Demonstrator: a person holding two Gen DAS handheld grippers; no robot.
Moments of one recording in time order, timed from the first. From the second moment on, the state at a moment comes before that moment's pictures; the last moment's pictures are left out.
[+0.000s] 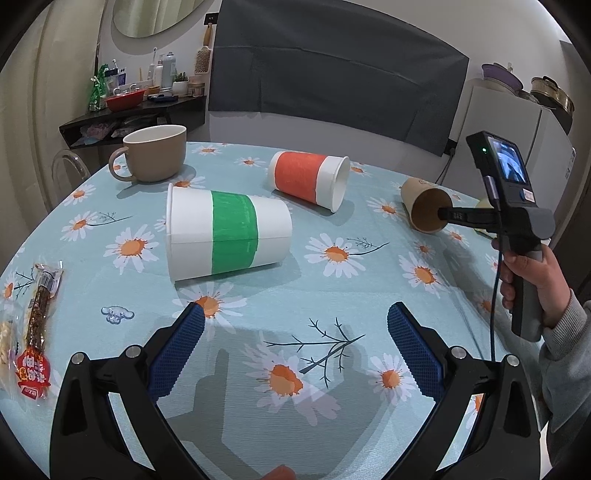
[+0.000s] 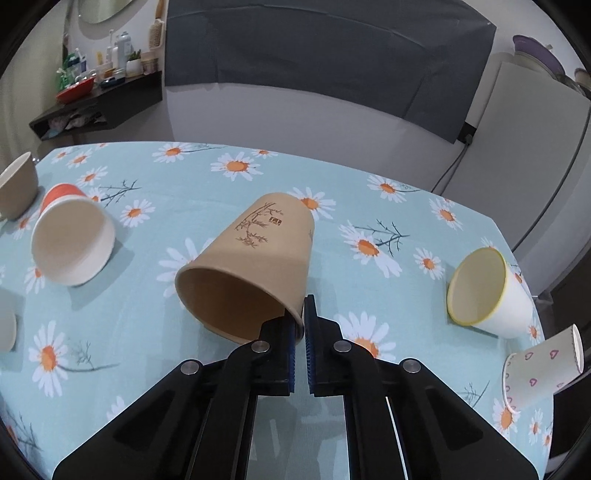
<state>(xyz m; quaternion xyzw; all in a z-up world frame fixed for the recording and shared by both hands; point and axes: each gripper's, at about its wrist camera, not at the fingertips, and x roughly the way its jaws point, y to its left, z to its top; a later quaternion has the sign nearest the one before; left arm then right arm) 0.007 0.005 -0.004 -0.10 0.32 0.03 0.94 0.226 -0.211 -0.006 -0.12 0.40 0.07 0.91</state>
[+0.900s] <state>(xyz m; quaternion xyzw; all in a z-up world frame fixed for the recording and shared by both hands) 0.015 0.005 -0.009 -0.10 0.35 0.03 0.93 0.085 -0.251 0.003 -0.08 0.38 0.15 0.91</state>
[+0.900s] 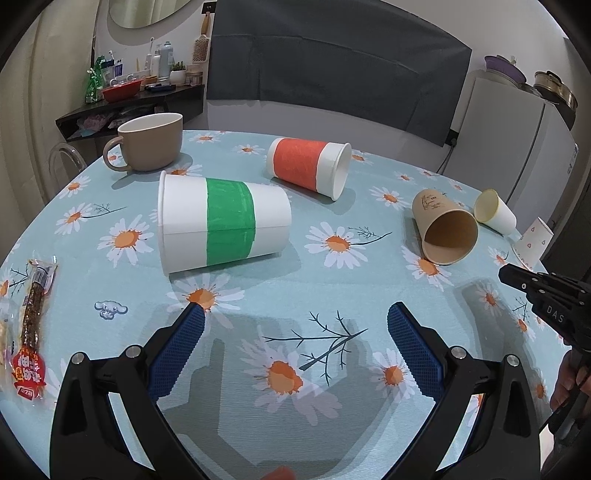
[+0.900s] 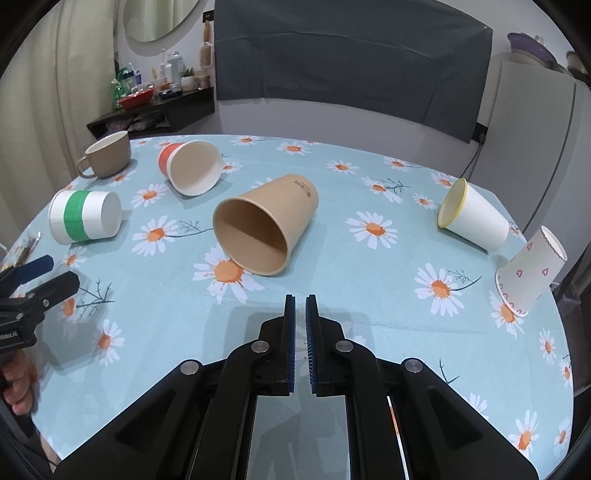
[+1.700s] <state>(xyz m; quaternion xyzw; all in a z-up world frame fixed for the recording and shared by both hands) 0.057 -0.030 0.048 -0.07 0.38 -0.02 0.92 0.090 -0.324 -0.021 -0.03 0.40 0.14 0.91</state>
